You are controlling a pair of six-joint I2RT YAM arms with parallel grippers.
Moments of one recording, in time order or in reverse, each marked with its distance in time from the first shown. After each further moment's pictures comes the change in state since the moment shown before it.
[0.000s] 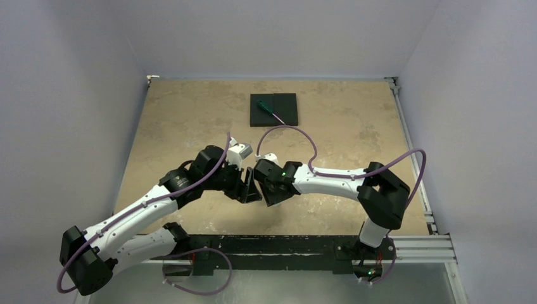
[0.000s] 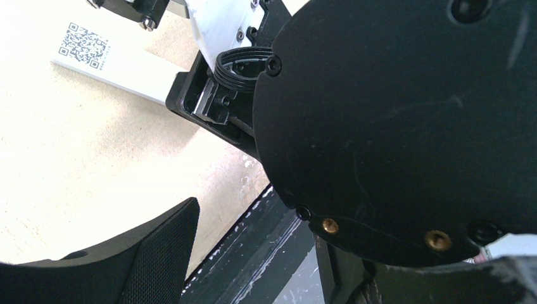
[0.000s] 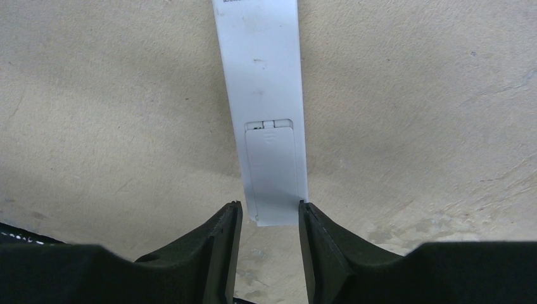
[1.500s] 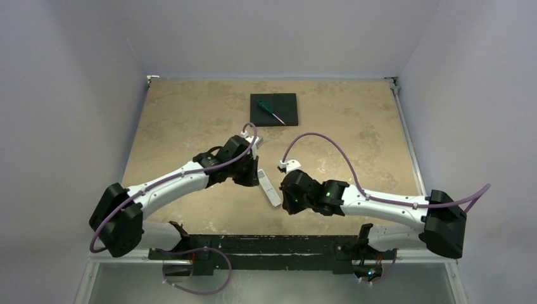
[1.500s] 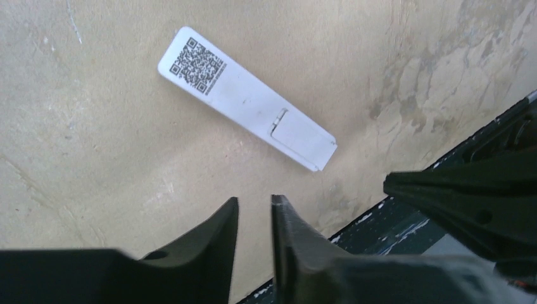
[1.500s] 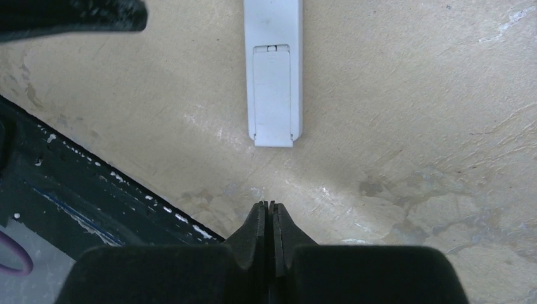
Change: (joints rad) left arm 0.000 0.358 0.110 0.026 -0.245 -0.017; right arm 0.024 -0.478 -0.372 0.193 -0.038 -0.012
